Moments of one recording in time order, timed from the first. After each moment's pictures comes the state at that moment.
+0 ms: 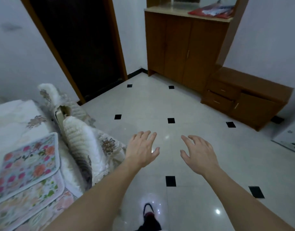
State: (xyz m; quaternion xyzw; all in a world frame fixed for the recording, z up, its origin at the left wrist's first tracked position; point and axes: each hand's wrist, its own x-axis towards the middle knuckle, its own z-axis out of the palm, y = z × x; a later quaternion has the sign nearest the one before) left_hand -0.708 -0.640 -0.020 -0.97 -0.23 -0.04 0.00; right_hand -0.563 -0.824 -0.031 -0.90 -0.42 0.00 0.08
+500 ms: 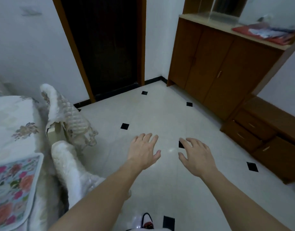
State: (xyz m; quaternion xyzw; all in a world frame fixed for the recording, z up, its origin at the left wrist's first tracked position) left_hand -0.557 -0.406 -0.053 -0.95 -0.32 -0.04 -0.02; right_hand -0.389 -0.553 -0.035 -0.86 -0.52 0.01 0.03
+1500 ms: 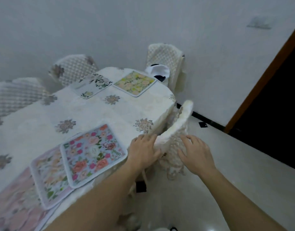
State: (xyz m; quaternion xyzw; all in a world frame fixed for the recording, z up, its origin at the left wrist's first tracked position) left_hand -0.745 -0.092 -0.033 -0.54 -0.84 -0.07 -0.01; right_hand -0.565 0.025 -0.025 -0.38 -0.92 0.08 0.09
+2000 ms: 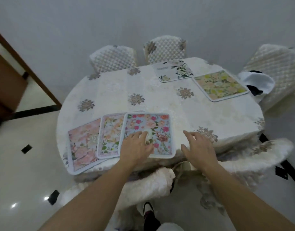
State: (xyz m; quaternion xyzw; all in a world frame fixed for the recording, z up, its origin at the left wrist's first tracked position) left_hand -0.838 -0.233 -0.043 -0.19 -0.98 -0.07 -0.04; right_hand -0.766 0.007 -0.050 -0.09 -0.99 0.11 0.02
